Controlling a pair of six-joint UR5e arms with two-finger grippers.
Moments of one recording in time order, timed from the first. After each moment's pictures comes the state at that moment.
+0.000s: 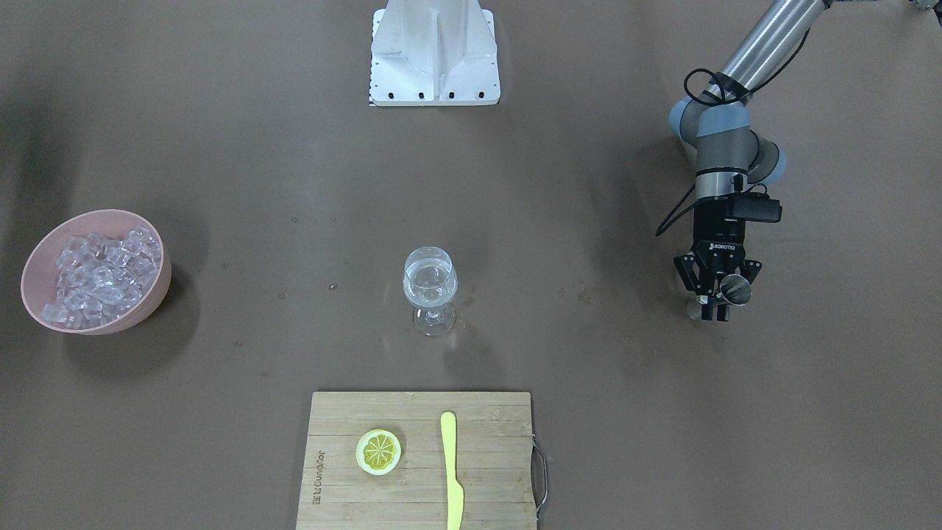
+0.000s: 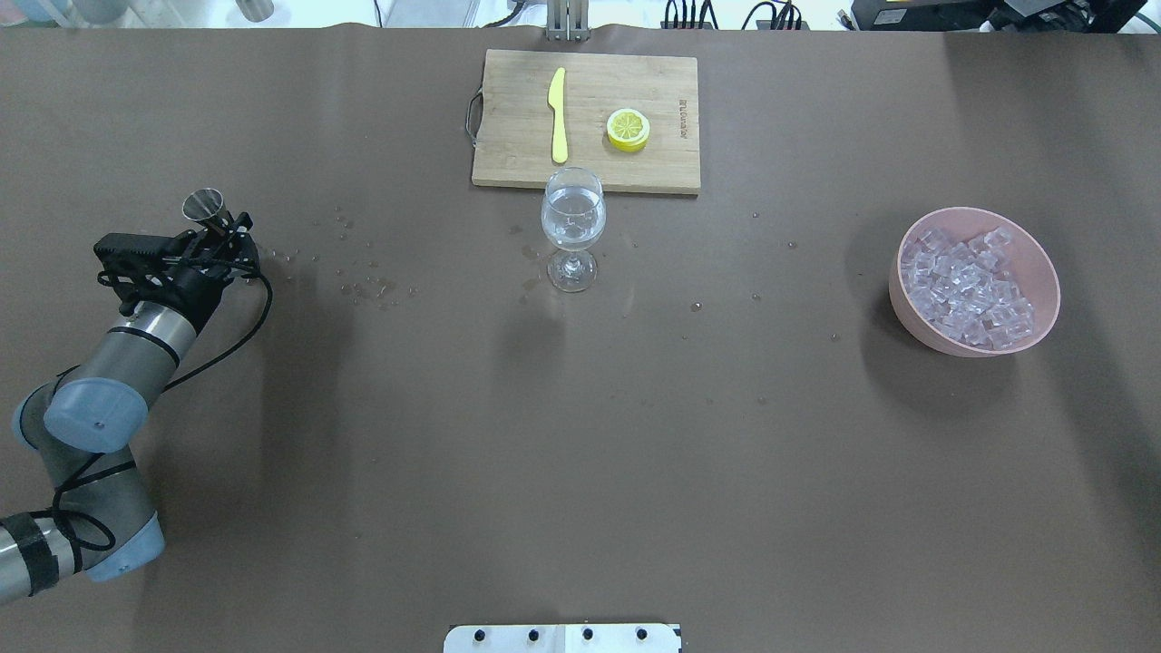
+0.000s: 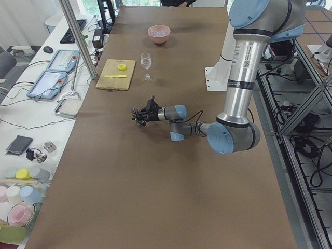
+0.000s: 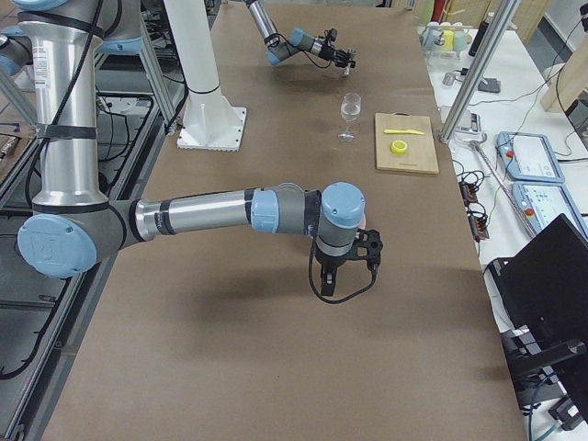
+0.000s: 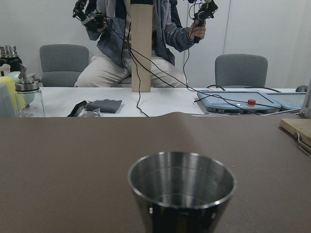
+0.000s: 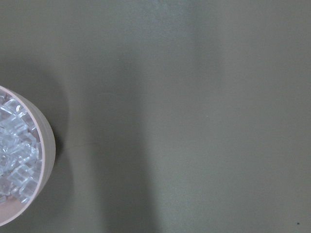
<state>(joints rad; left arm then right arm) -0.53 -1.77 -1.27 -3.04 -0.87 -0.98 1.57 -1.60 1.77 -1.75 2.39 0.04</state>
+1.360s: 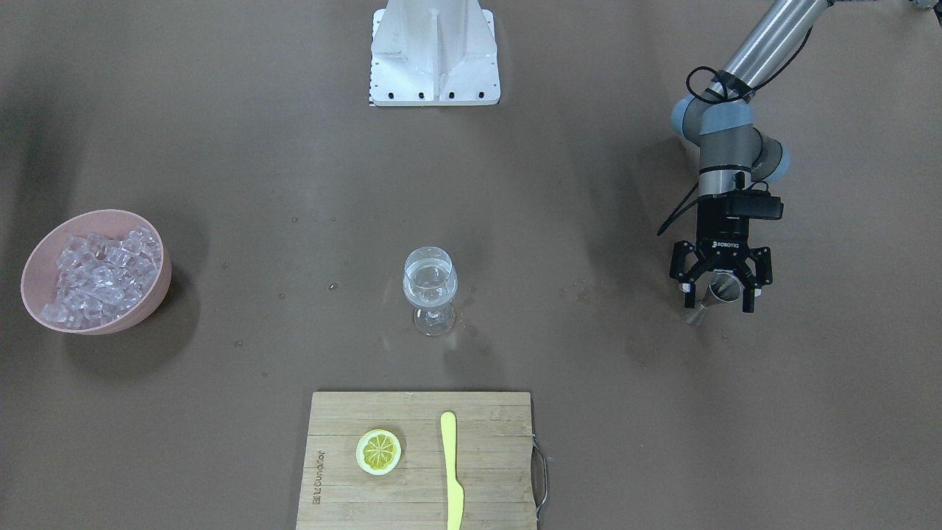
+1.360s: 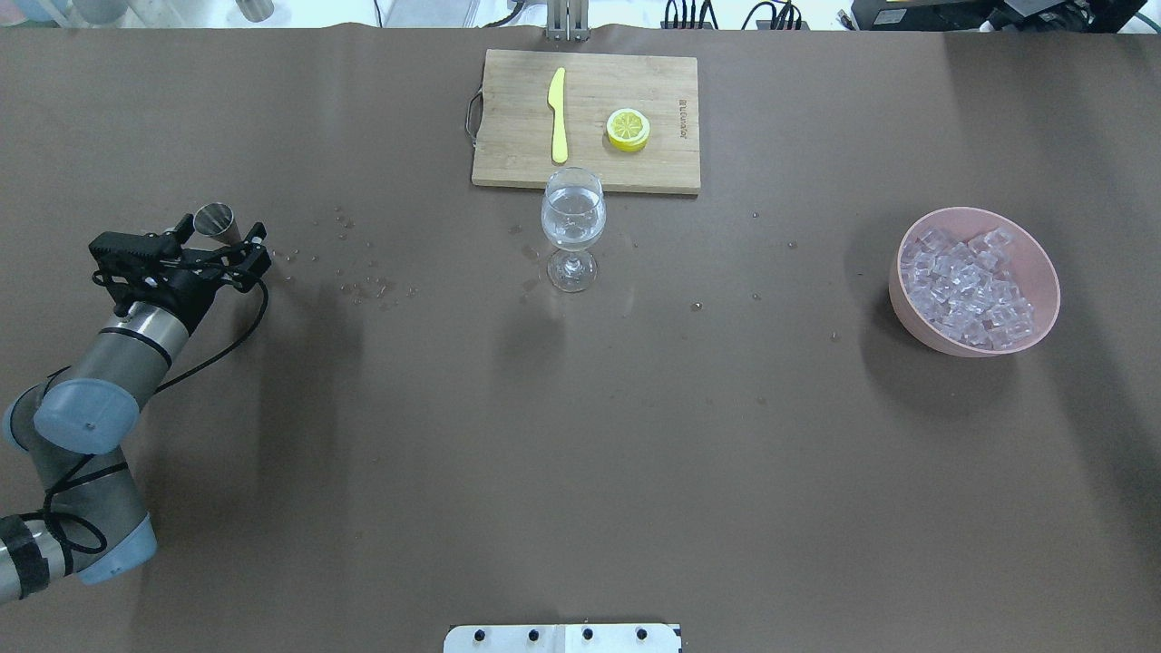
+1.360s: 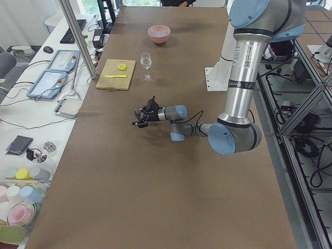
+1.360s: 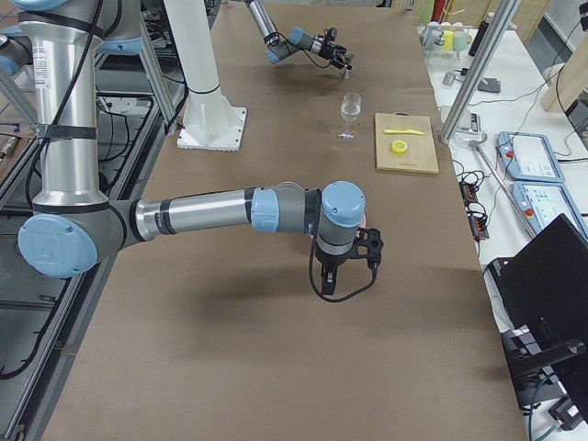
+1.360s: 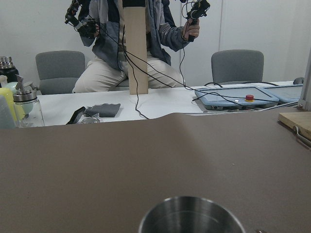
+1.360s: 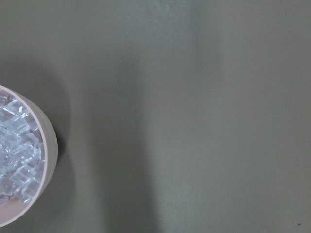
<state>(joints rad) -0.54 -1.75 -1.28 -3.03 -0.87 -0.92 1.57 -1.60 1.77 -1.75 2.39 0.04</state>
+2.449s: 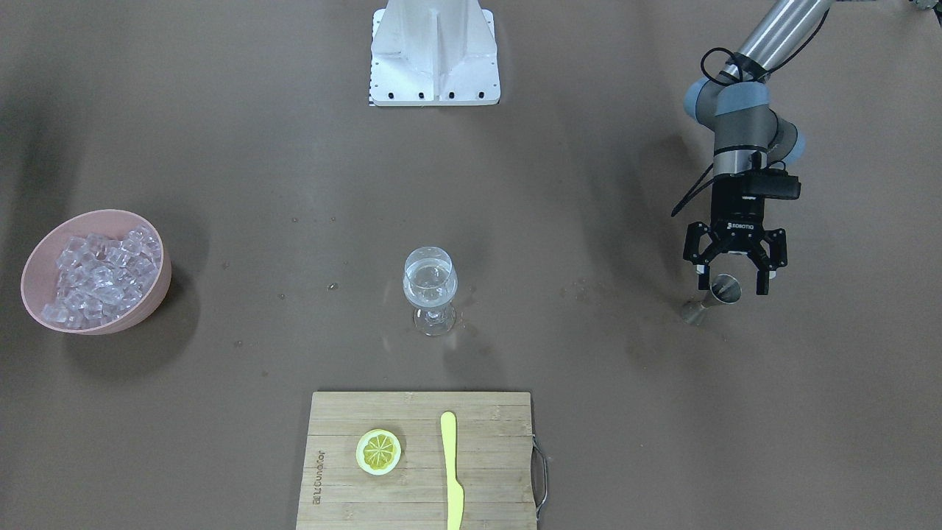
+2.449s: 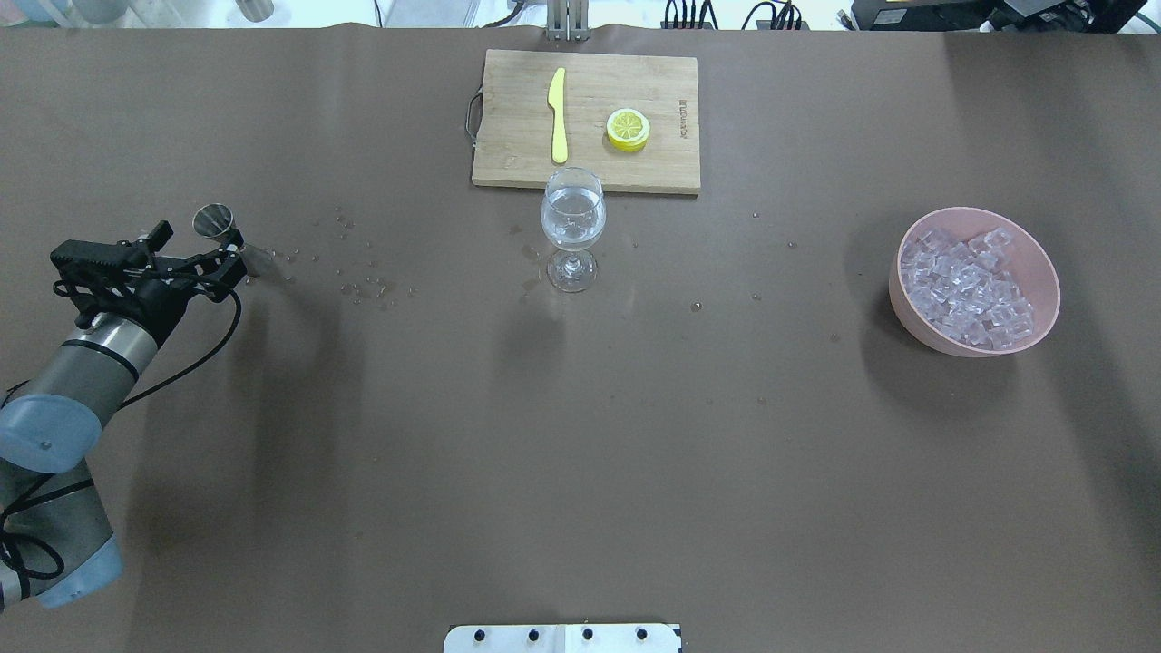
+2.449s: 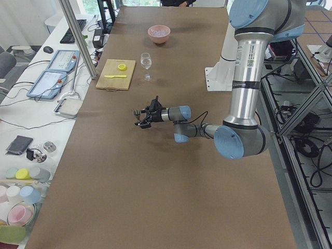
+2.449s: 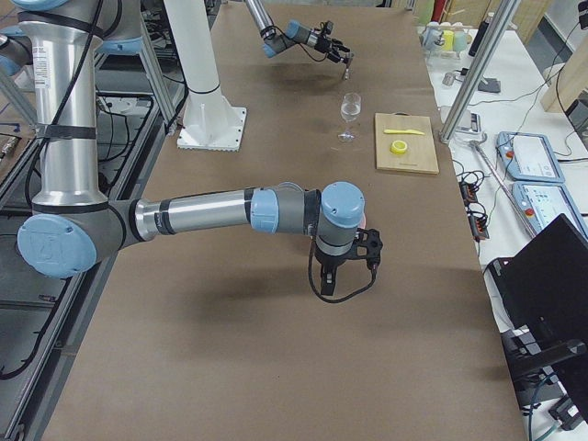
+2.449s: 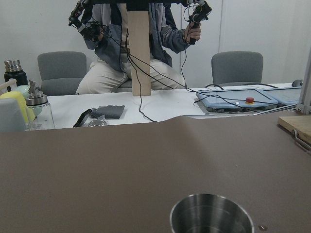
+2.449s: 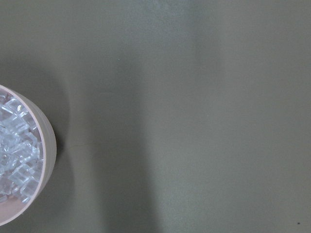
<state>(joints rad) -0.52 -1.66 -1.39 -3.02 -0.87 -0.92 1.57 -1.60 1.77 -1.75 2.39 0.04</state>
